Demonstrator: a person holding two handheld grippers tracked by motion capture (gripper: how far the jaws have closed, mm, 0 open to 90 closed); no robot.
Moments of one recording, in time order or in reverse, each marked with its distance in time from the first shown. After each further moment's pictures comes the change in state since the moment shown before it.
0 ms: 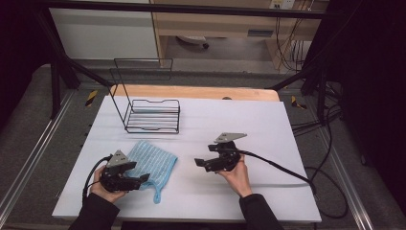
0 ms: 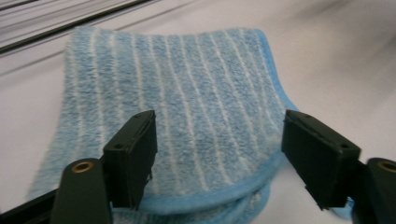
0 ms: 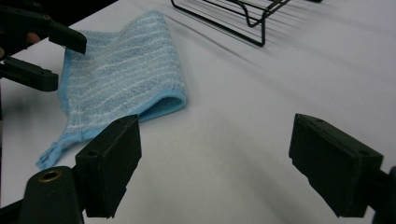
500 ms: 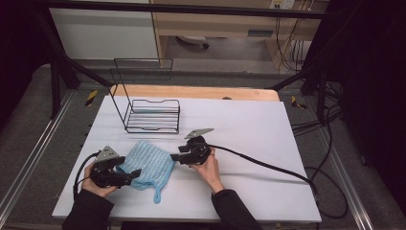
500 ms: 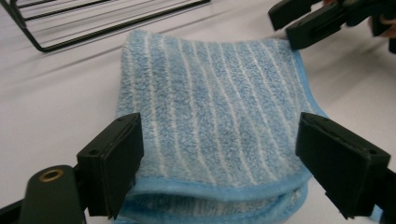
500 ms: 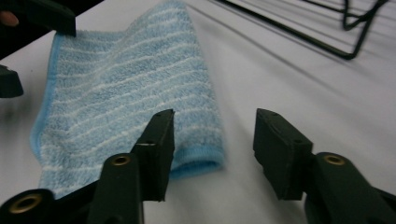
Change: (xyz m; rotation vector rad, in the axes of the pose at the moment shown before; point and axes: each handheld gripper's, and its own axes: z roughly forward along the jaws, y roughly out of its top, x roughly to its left) left arm 0.026 -0.003 -0.010 -0.032 0.019 -0.049; right arm 0.014 0.020 0.089 0.063 0.089 0.008
